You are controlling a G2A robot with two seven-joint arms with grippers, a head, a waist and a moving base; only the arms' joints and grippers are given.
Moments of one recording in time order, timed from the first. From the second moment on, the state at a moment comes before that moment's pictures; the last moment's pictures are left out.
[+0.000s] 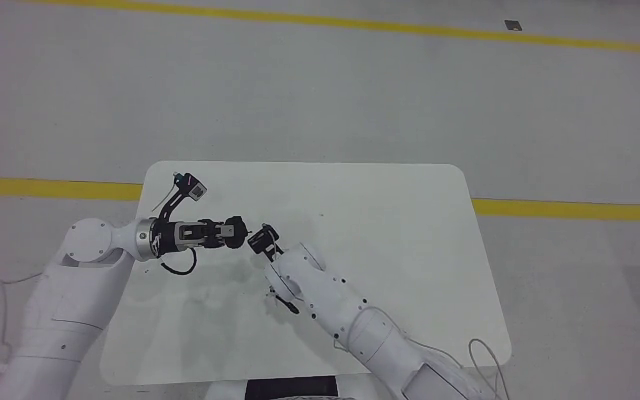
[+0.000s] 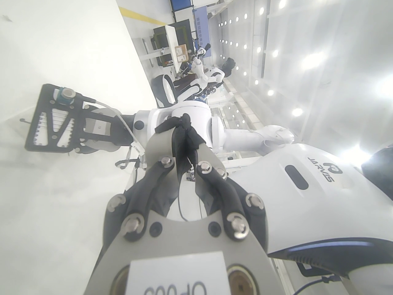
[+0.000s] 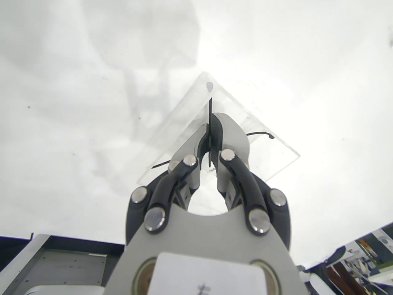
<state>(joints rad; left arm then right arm) 1.31 -1.11 -1.43 -1.41 -0.48 -0.34 -1.39 -1.10 -1.60 0.69 -1.28 -1.50 0.16 1.33</state>
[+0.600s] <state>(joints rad) 1.31 -1.11 -1.43 -1.41 -0.48 -0.34 -1.39 -1.25 -1.56 0.84 -1.53 -1.48 0.04 1.28</state>
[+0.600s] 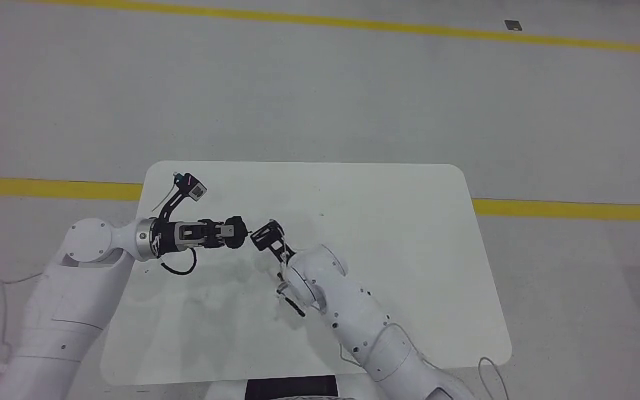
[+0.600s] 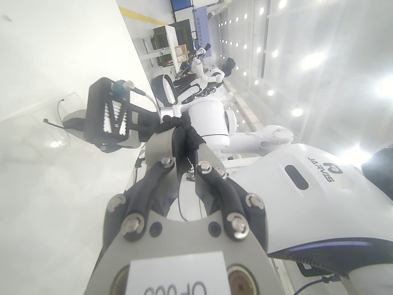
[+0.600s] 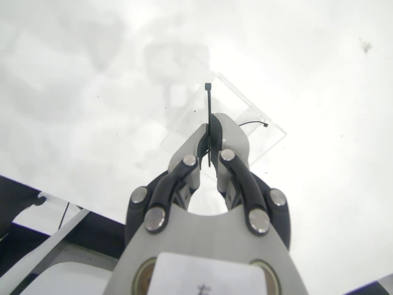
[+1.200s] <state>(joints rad) 1.31 -1.11 -1.43 -1.41 -0.48 -0.34 -1.39 -1.36 -1.53 0.98 -1.64 -1.31 -0.02 1.11</state>
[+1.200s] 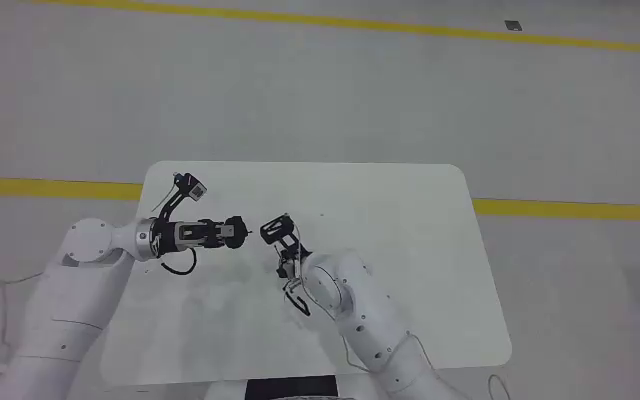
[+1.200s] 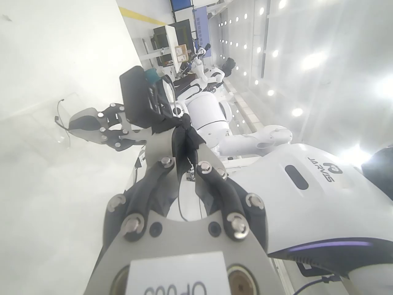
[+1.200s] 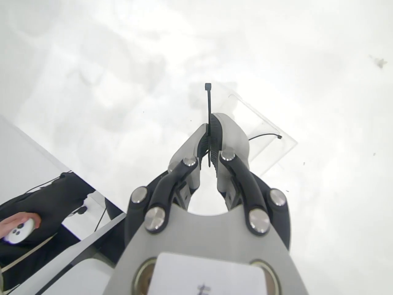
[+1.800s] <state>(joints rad) 1.31 -1.11 -1.43 -1.41 -0.48 -0.34 -1.39 -1.42 -1.49 1.11 -1.64 -1.06 -0.09 0.95</state>
